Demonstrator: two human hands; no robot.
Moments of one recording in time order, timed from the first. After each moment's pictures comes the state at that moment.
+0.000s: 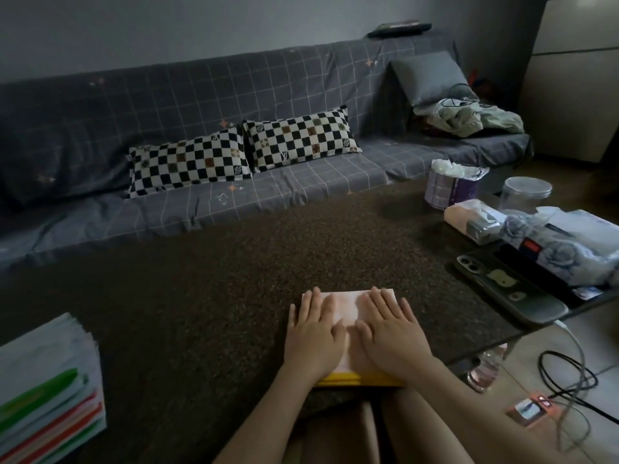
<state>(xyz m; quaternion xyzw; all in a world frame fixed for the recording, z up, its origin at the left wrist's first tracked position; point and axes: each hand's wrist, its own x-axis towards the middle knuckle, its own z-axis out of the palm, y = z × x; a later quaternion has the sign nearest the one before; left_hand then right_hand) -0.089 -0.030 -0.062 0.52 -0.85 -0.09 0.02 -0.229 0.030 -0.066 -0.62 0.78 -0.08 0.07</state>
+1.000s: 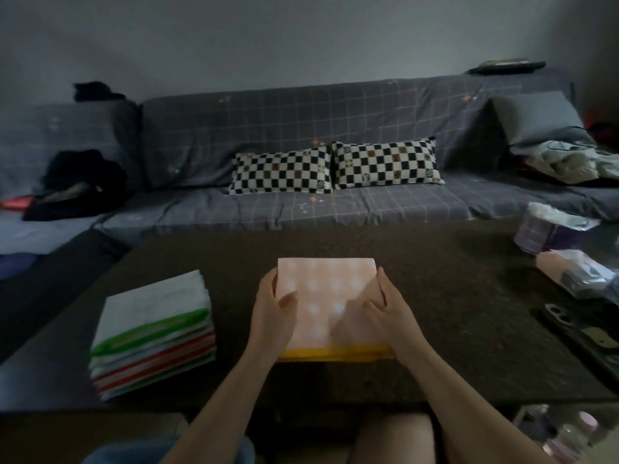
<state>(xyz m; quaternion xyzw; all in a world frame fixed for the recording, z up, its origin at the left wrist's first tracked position) 0.064 -0.003 0.030 0.62 -0.53 -0.32 0.47 -0.116 0.011 0.026 -0.54 0.62 -0.43 0.37</state>
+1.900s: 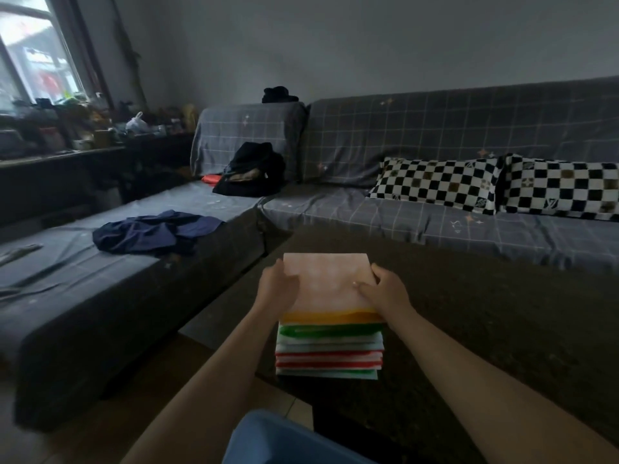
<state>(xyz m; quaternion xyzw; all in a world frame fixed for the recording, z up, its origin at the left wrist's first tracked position) 0.326 -0.031 0.060 0.79 -0.45 -0.17 0.39 0.154 -0.086 0.053 -0.71 0.54 -0.29 0.35</state>
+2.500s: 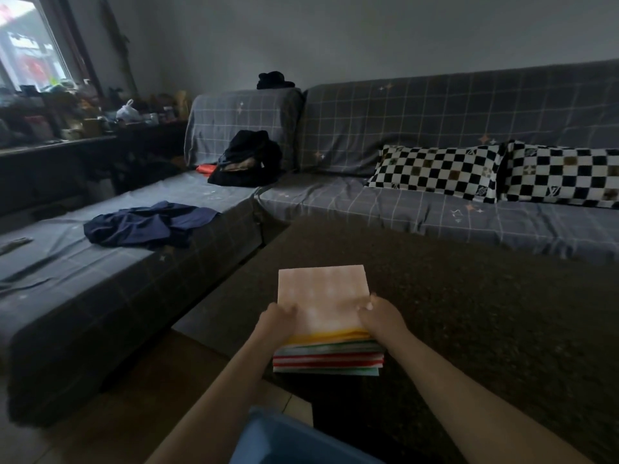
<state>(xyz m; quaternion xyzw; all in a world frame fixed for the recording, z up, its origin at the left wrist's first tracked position) 0.332 -0.031 0.001 0.85 -0.33 -0.32 0.25 0.163 -0.086 0.006 -0.68 0.62 -0.17 0.37</state>
